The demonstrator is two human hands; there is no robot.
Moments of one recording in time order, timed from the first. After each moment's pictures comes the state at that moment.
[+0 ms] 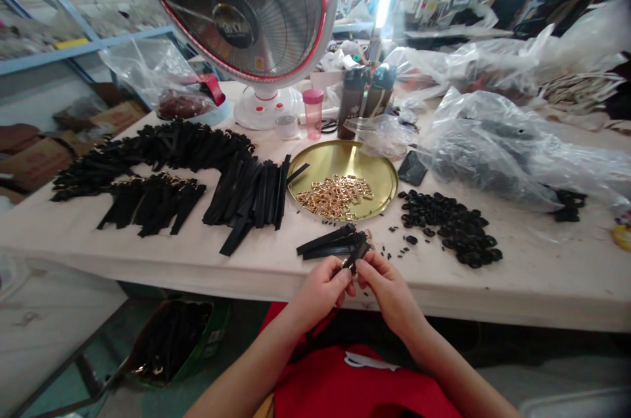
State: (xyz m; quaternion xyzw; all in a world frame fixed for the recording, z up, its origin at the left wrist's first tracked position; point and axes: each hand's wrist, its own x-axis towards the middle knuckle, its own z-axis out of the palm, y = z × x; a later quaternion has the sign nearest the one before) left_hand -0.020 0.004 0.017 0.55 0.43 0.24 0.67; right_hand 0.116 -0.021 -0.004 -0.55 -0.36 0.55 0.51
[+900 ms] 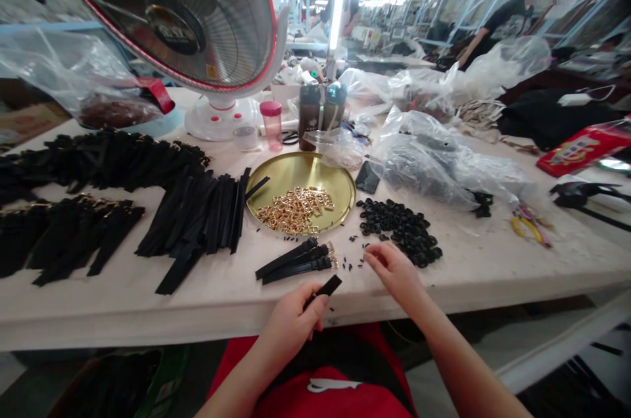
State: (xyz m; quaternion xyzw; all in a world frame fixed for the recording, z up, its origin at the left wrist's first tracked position) left_hand -0.004 0.006 0.006 0.64 0.44 0.14 0.62; right_hand 0.229 -0.008 -0.026 -0.71 -0.57 0.24 0.35
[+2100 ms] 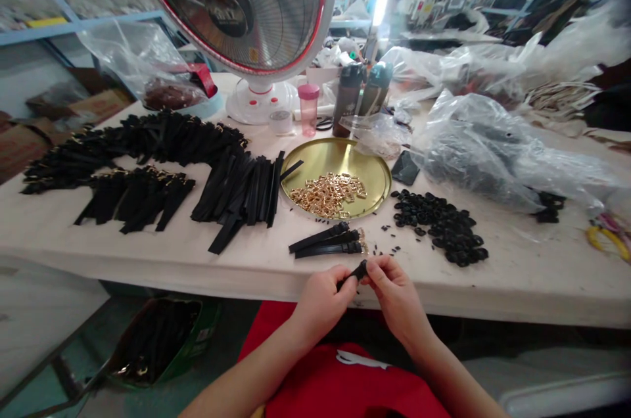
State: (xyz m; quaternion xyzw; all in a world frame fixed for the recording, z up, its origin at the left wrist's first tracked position) left_hand -0.006 -0.006 0.012 0.68 0.48 0.19 0.51; right_hand 0.135 -0.037 -0.024 -0.53 -0.28 0.55 0.58
